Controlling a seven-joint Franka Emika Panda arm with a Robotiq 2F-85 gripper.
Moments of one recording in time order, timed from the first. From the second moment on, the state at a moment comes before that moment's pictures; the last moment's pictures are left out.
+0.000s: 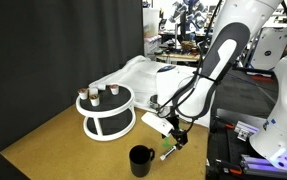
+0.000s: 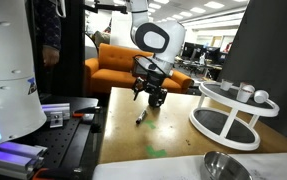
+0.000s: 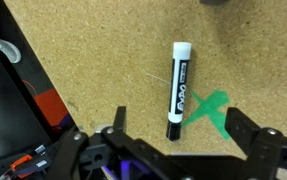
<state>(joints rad) 0.39 0.26 -0.06 -2.53 0.32 2.65 2.04</state>
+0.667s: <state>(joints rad) 0.25 0.38 0.06 -2.50 0.35 2.67 1.99</state>
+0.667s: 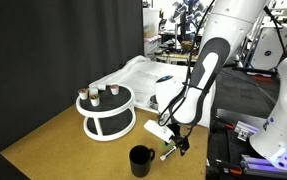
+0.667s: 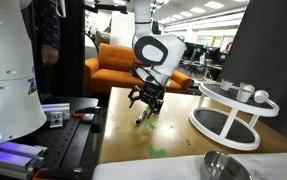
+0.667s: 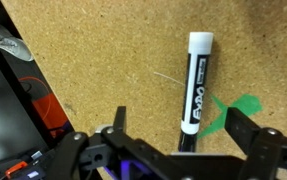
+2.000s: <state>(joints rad) 0.18 0.44 0.20 -2.60 0.39 3.14 1.94</state>
